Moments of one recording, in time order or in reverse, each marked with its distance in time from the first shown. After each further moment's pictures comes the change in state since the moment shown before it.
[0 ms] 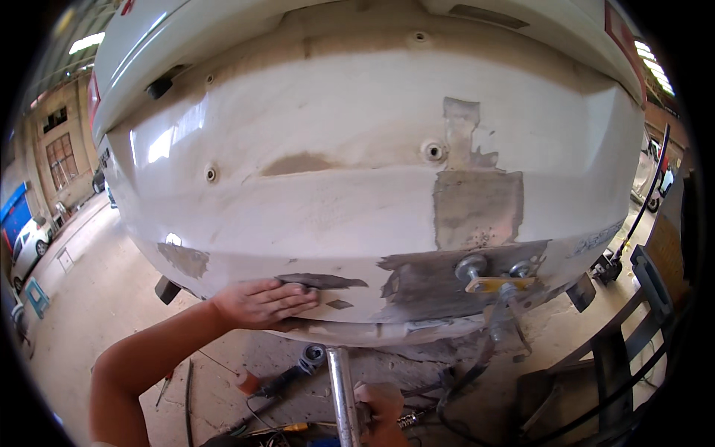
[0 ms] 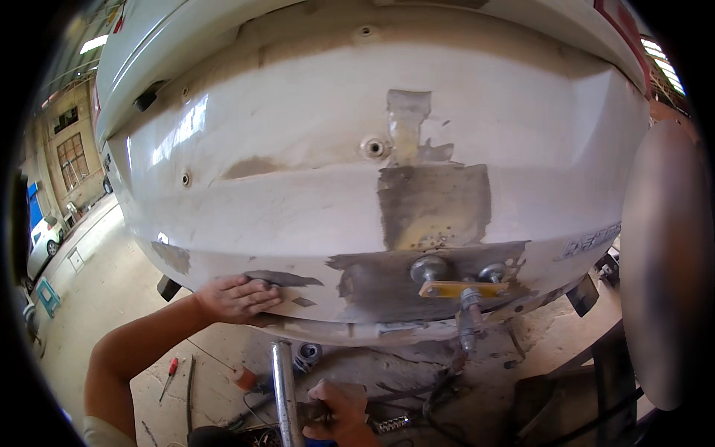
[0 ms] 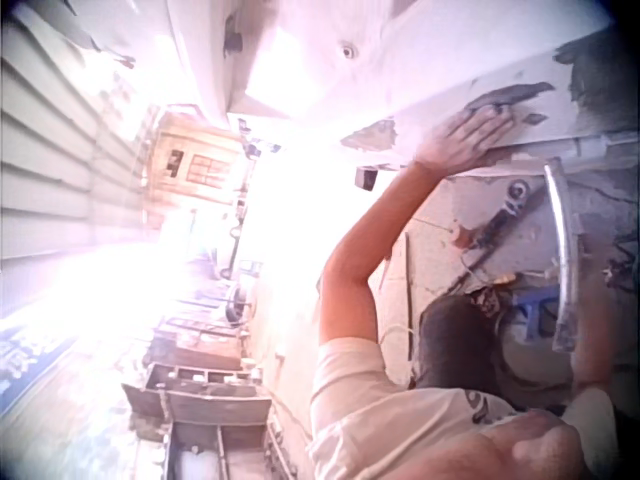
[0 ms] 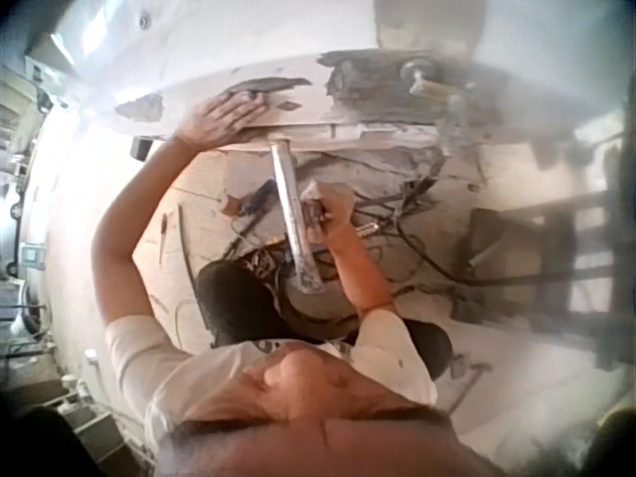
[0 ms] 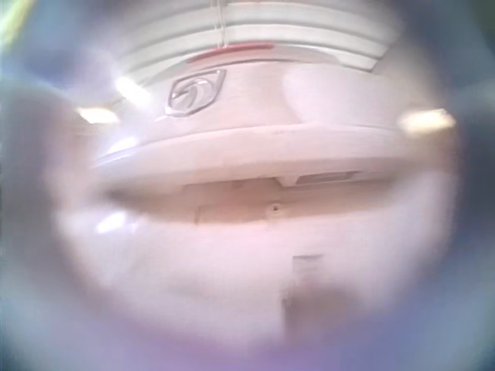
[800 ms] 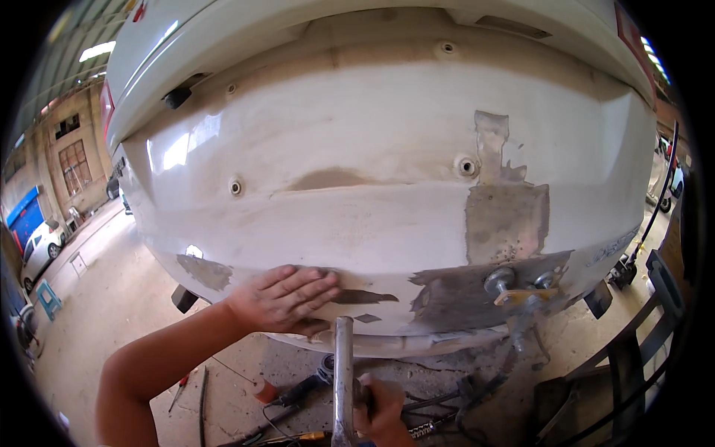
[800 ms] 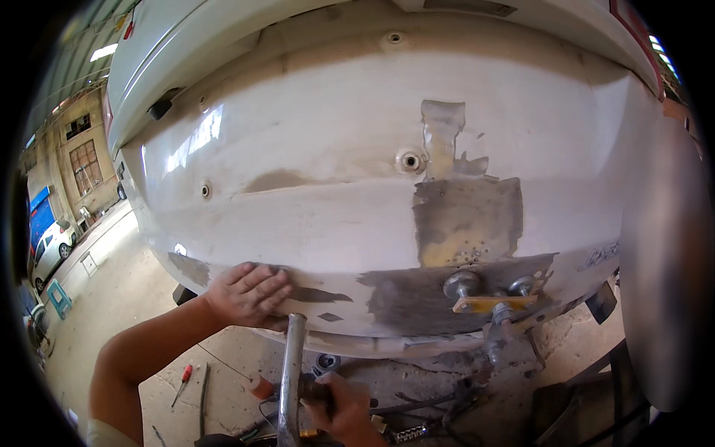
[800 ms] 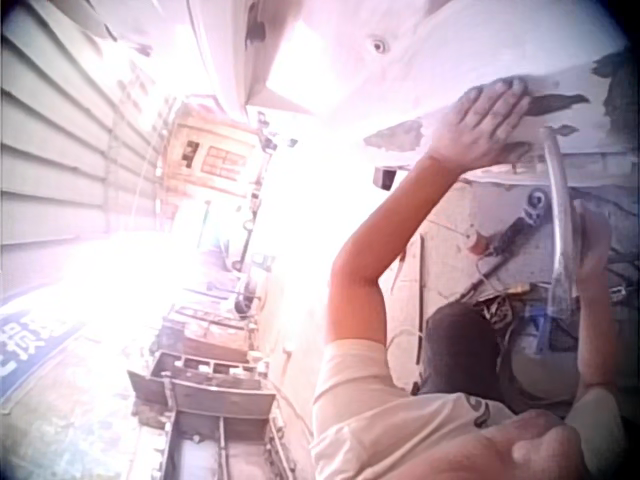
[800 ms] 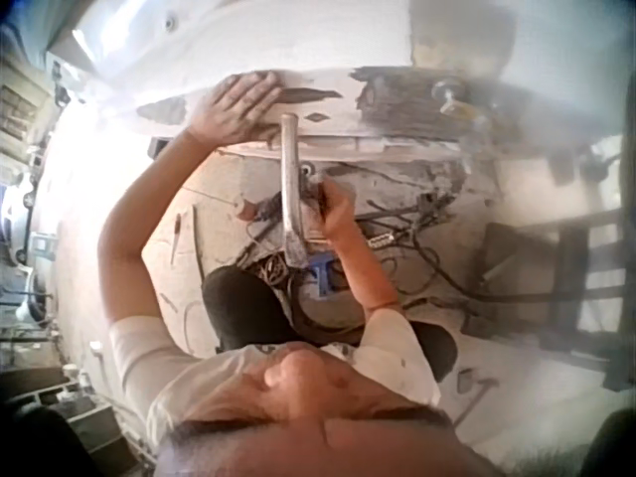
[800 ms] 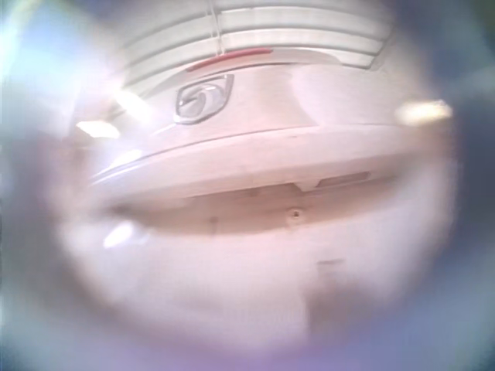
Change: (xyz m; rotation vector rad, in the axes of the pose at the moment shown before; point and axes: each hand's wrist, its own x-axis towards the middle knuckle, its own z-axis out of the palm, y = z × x) left_hand 0.019 -0.026 -0.012 -0.036 0.022 -0.125; right_hand 0.011 0.005 0.030 -0.258 0.057 0.191
